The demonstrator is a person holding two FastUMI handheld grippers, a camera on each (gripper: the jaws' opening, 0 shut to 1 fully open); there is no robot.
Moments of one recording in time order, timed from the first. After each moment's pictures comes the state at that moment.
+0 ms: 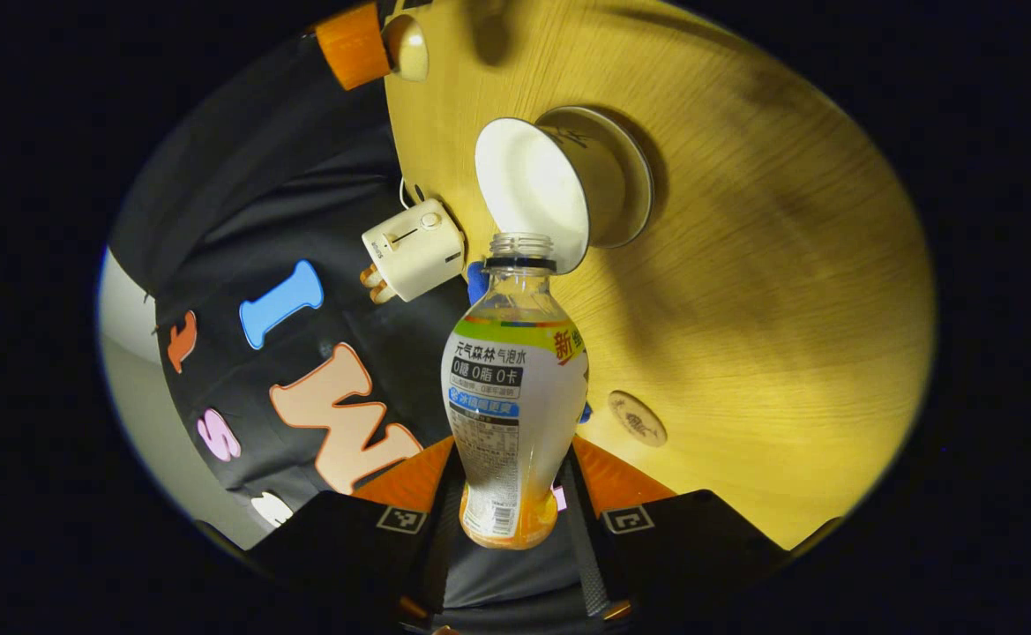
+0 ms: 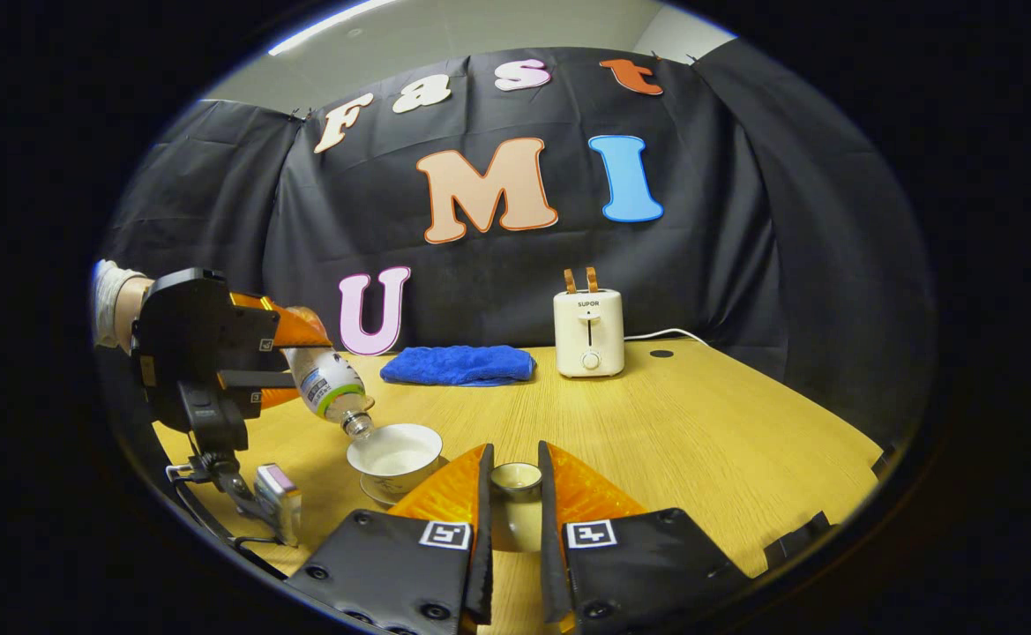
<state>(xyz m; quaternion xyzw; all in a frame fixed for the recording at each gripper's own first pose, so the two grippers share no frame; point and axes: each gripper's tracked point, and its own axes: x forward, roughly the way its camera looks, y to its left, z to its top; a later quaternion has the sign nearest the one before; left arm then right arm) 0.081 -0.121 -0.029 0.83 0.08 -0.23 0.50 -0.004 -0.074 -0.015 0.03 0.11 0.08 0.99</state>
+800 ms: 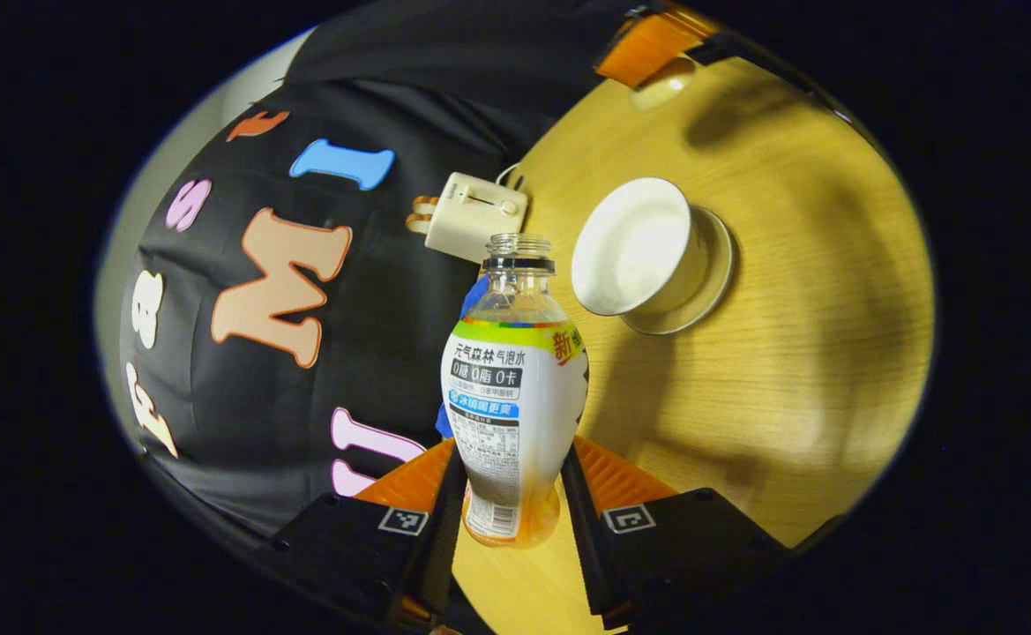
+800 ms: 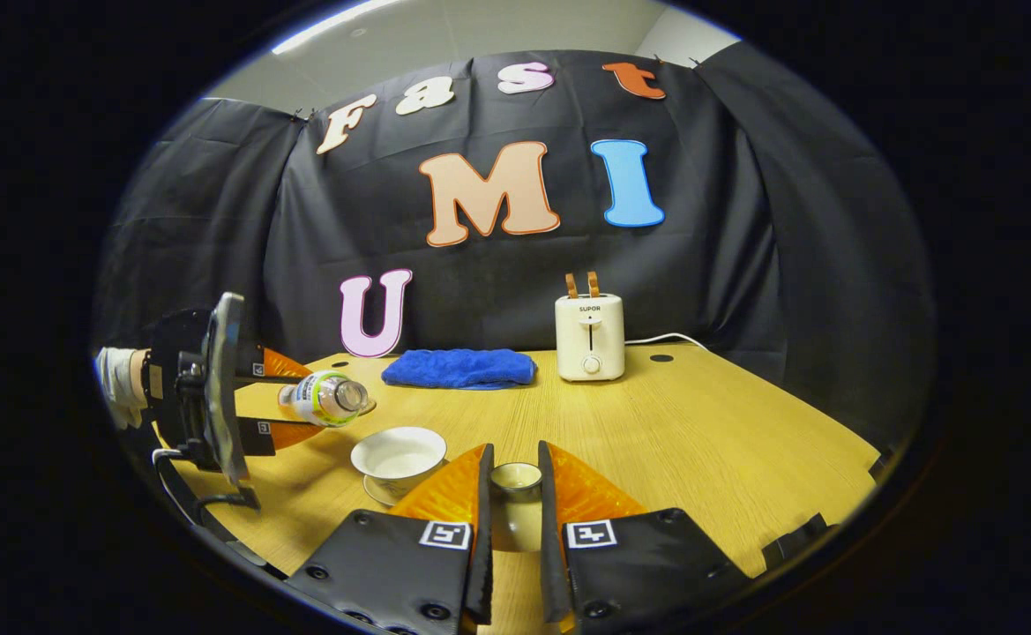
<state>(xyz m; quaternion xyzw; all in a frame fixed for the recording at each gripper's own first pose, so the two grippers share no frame) 0.063 -0.120 -0.068 0.55 0.14 -0.26 0.78 -0.007 -0.071 -0.008 0.02 0.11 0.08 0.99</state>
